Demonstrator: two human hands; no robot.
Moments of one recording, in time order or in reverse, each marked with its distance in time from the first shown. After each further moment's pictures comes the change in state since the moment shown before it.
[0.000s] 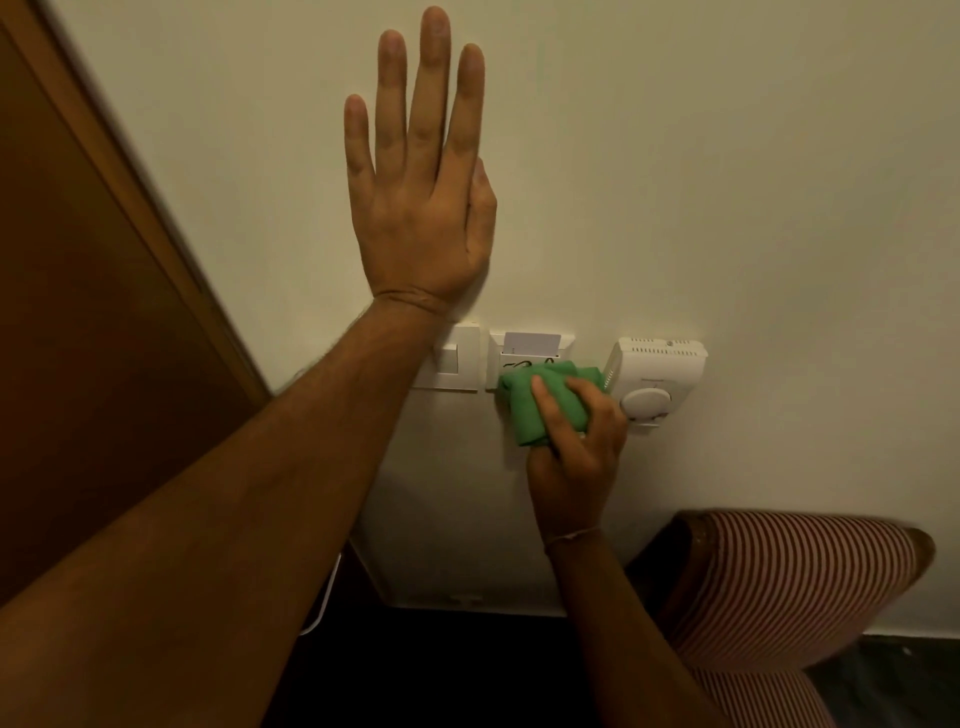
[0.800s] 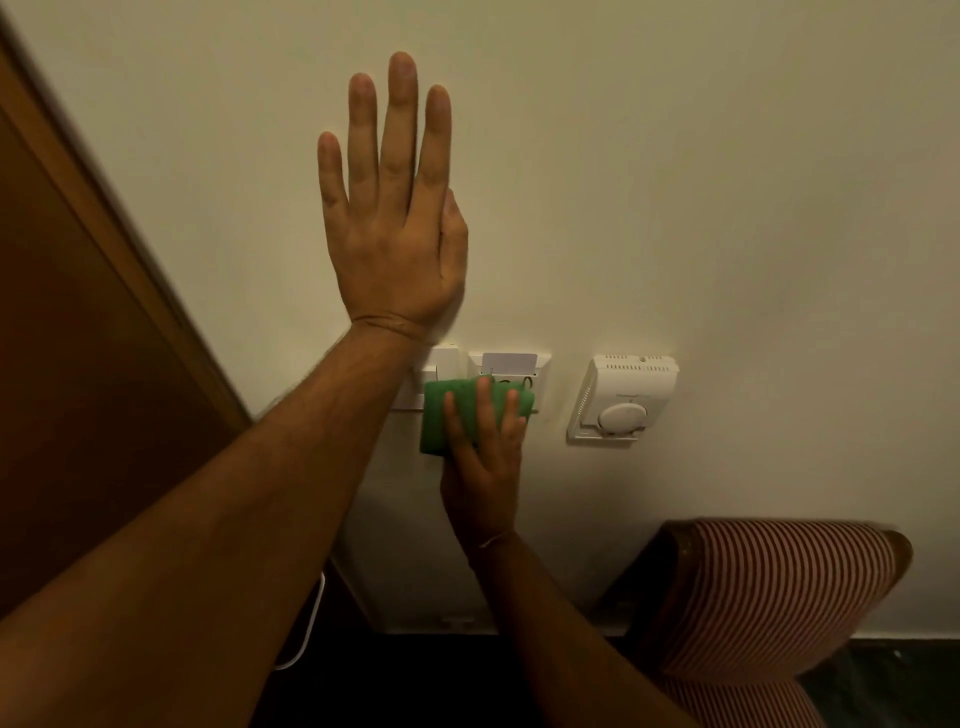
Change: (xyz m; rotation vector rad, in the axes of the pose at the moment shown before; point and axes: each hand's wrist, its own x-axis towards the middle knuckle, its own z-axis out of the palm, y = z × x) left_hand 0.002 0.004 -0.005 -0.018 -0.065 -0.011; right_hand -0.027 -0.034 0.058 0.016 -0.147 -0.043
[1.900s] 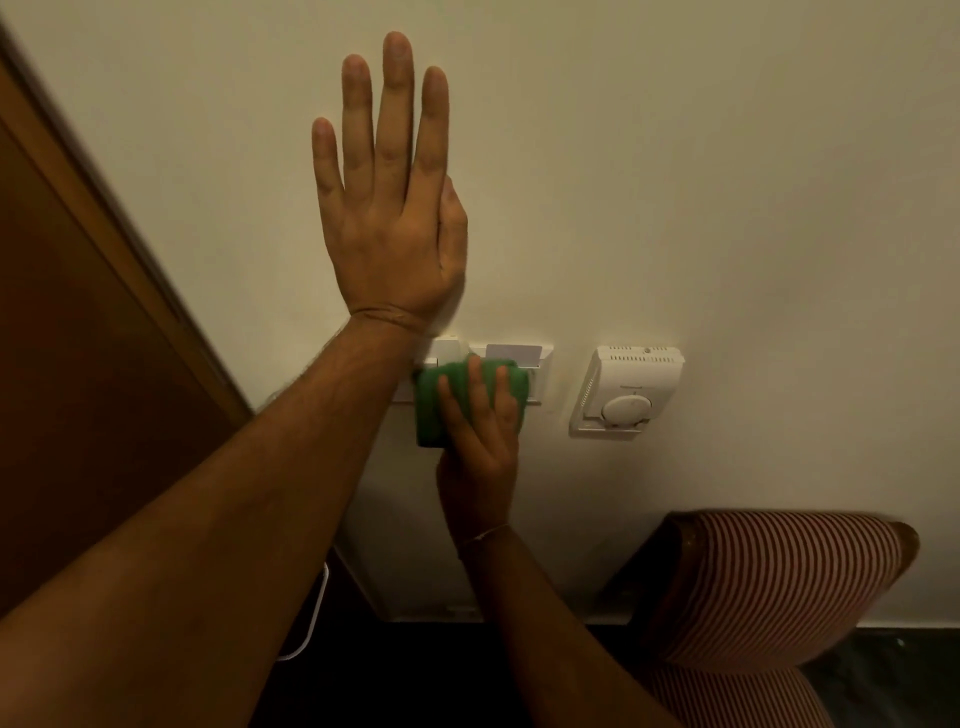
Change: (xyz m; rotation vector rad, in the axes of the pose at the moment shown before) left_hand -0.002 -0.001 0.006 -0.005 0.040 -0.003; right_hand 0.016 -0.013 -0.006 0.199 0.115 0.036
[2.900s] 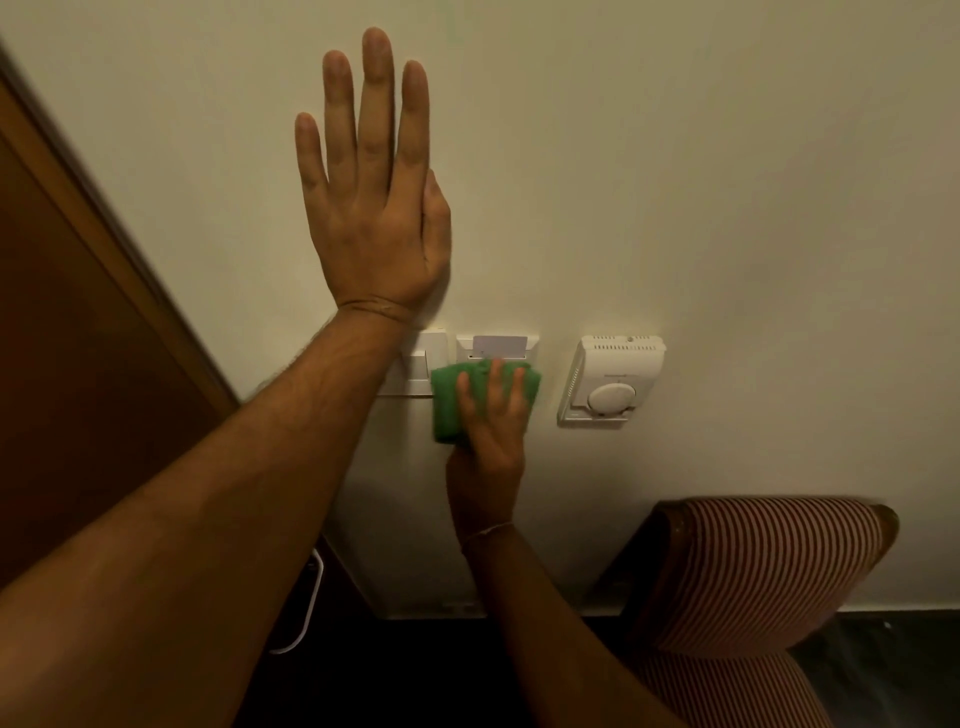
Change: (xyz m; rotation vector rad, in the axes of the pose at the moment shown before) left_hand 0.006 0.007 -0.016 0.016 -0.039 -0.009; right_hand -0.010 0.006 -0.011 -0.010 -0.006 0.100
